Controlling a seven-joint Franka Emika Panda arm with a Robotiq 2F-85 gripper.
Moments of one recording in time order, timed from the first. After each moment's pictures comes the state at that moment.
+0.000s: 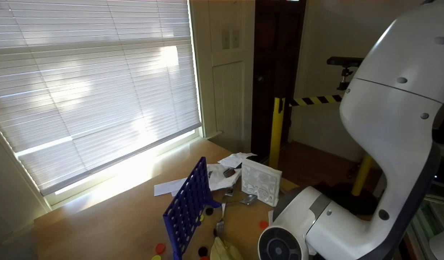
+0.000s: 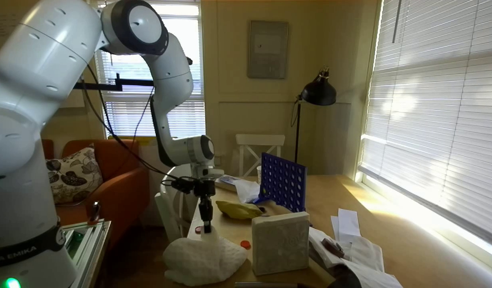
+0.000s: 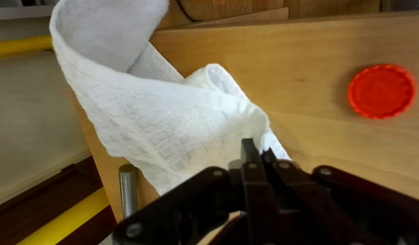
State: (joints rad) arm 0.39 0.56 0.12 -2.23 -0.74 2.23 1.53
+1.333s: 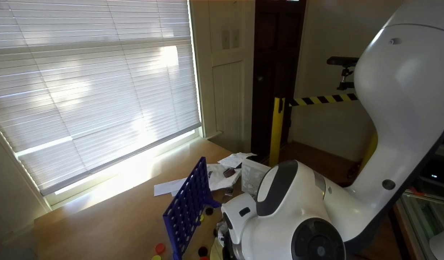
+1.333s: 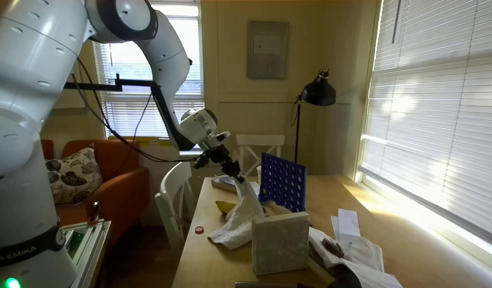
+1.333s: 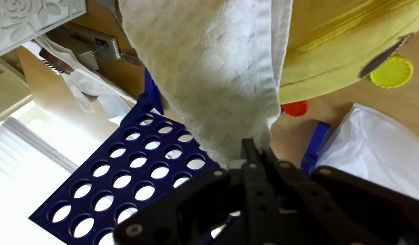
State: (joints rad) arm 0.37 0.46 0.19 -2.09 -1.34 2.42 1.38
